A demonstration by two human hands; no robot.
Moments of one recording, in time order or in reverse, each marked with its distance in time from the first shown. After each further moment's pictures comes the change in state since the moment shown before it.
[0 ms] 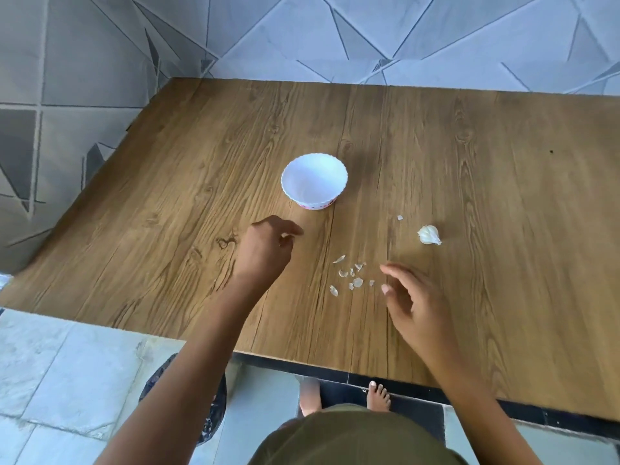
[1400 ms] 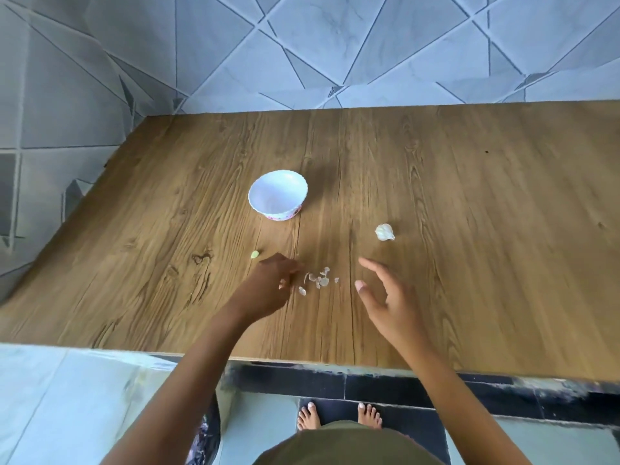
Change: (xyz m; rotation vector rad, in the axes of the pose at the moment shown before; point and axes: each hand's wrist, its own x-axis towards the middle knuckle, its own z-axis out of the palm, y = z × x) left_hand -0.029 0.028 0.022 0.060 -0.374 0.294; right_hand -0.014 0.005 -0.014 0.145 0.071 0.118
